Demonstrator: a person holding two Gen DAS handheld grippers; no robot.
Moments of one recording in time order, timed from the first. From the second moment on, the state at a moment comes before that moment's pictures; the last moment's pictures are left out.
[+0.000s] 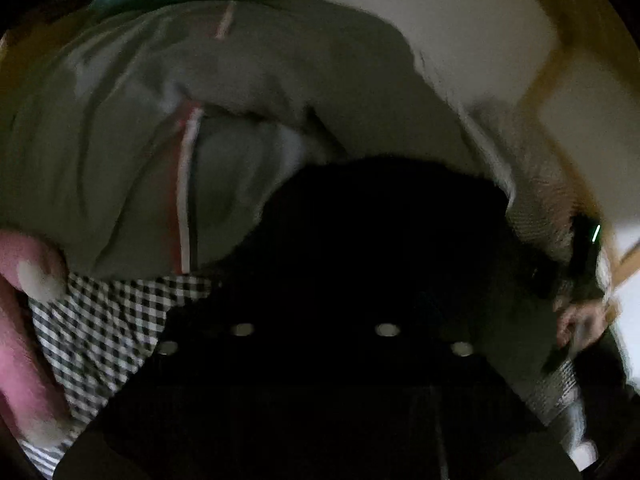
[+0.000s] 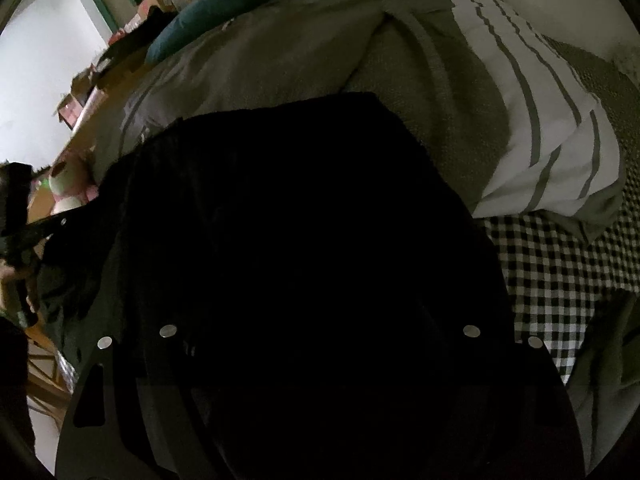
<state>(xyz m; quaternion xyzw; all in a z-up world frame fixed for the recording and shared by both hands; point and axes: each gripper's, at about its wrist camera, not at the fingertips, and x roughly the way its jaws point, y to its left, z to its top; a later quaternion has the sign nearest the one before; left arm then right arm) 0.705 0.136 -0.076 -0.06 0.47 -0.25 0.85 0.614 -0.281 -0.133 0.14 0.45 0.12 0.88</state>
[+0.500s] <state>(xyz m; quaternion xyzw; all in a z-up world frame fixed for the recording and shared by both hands) 0.691 0.133 -0.062 -0.03 0.45 -0.31 0.84 0.592 -0.315 -0.132 0.18 0.43 0.14 0.87</state>
